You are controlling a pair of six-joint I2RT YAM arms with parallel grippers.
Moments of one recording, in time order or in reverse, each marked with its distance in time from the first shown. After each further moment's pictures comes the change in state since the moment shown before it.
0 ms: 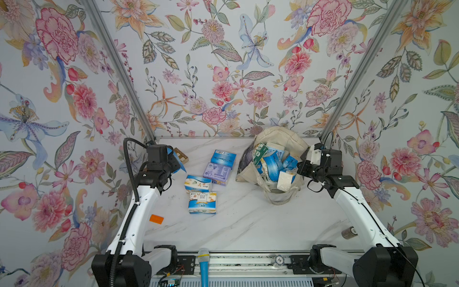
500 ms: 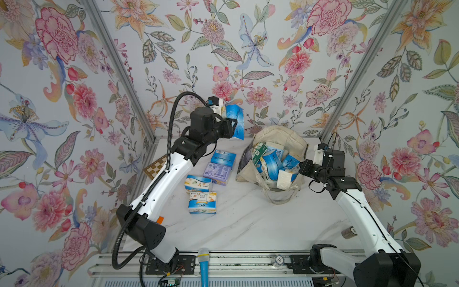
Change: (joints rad) left arm -0.492 0.477 0.695 0.192 0.267 0.129; right arm 0.000 -0.038 0.000 -0.020 0.026 0.041
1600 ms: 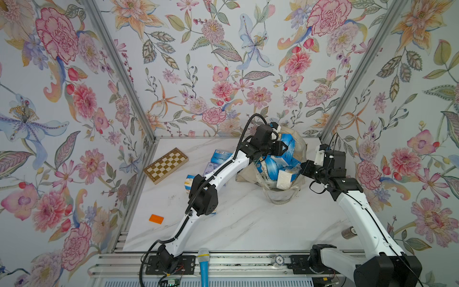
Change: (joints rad) left arm -0.212 0.766 0.592 -0.058 0.177 -0.117; right arm -0.004 -0.011 0.000 -0.016 0.023 0.004
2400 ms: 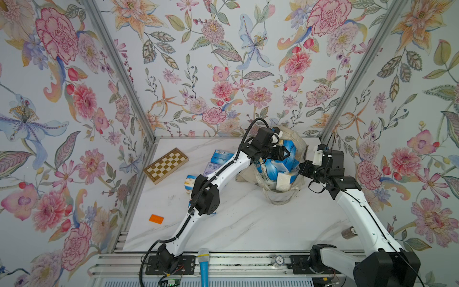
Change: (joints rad) left arm -0.008 0.037 0.023 -0.061 0.097 0.028; right arm 0.004 0.026 0.006 0.001 -0.015 0.001
